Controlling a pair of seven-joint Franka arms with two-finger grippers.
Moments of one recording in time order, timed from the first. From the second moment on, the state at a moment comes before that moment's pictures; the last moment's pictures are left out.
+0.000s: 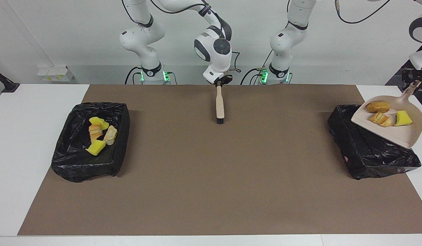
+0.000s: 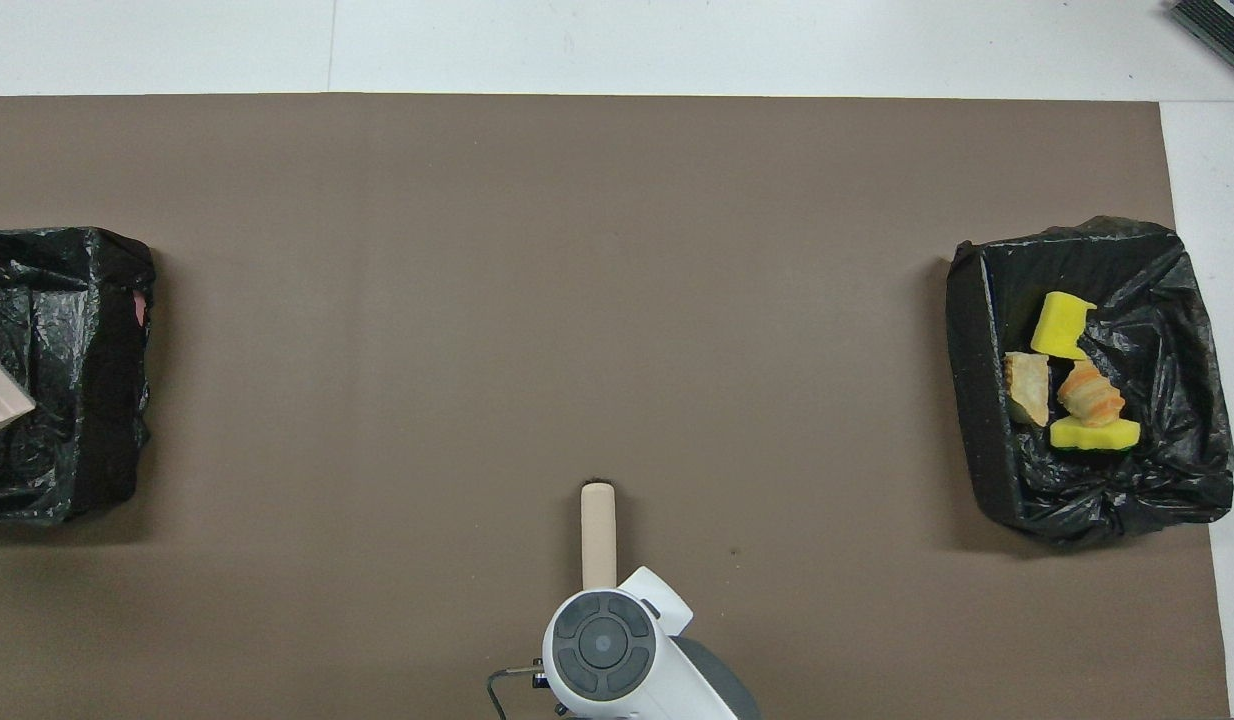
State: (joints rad) left arm 0.58 0.07 -0.03 -1.72 0.37 1.88 1.37; right arm 0.65 0.03 0.27 -2.27 0.30 2.08 0.76
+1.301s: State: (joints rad) left arm 0.27 0.11 -0.06 -1.70 1.12 1.83 1.35; right arm -0.01 0.04 0.25 -1.81 0.07 1.92 0.64
